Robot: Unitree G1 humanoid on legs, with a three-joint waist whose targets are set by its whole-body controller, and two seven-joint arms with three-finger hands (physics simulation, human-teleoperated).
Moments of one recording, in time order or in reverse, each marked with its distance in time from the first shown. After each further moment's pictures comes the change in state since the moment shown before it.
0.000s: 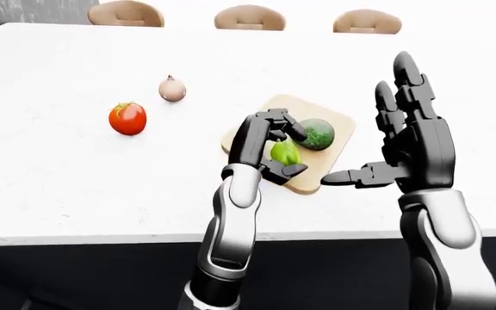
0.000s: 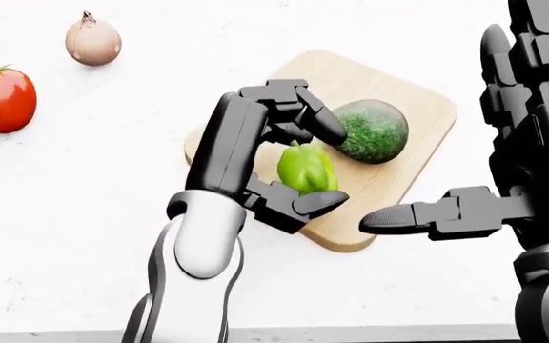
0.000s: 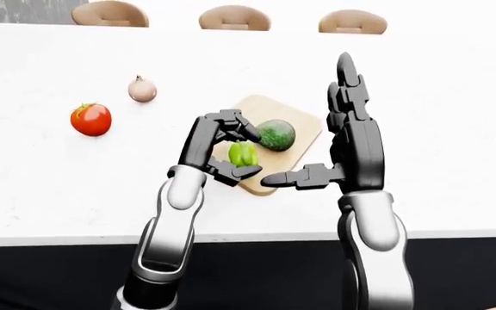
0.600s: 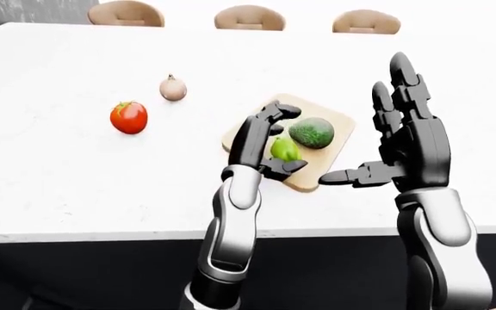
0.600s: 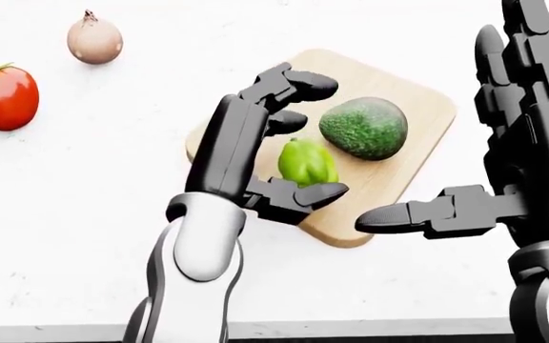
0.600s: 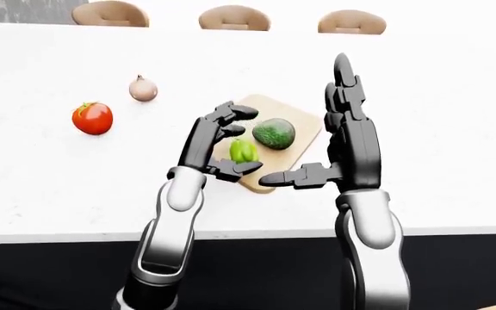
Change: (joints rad) left arm 0.009 -0.002 -0.007 -0.017 0.011 0.015 -0.011; right arm -0.005 0.005 0.009 0.019 -0.003 -0.014 -0.001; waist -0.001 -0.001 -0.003
